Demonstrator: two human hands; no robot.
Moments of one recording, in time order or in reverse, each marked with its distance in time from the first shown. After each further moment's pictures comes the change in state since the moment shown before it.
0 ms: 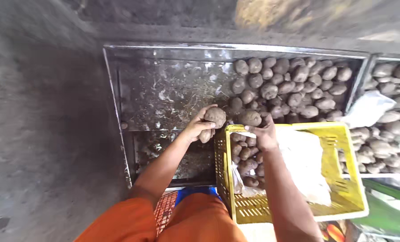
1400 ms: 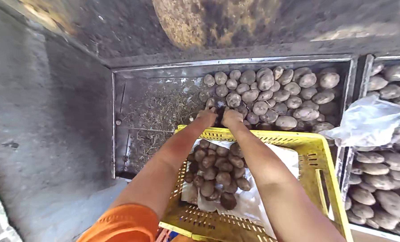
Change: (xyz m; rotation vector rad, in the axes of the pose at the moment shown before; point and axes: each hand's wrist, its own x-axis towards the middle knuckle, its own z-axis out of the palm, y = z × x) left_hand 0.225 -0.135 0.166 2.033 0.102 -0.691; right_hand 0.116 0.045 -0.137 -1.336 -0.451 0.272
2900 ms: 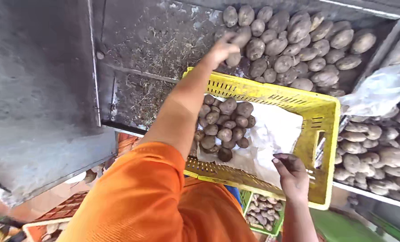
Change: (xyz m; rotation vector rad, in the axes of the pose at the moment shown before) left_hand -0.017 -0.036 0.005 -1.439 0.343 0.171; right_hand -0.354 0.167 0.124 1.024 0.379 -0.094
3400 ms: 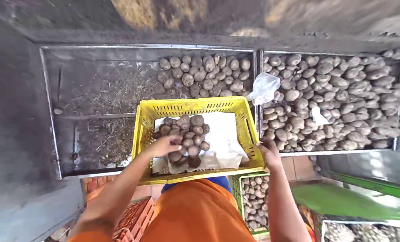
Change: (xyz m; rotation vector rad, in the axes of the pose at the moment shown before) left_hand -0.286 -0.007 0.047 0.498 -0.483 -0.131; right_hand 0.003 0.069 -0.147 0.027 0.272 0.176
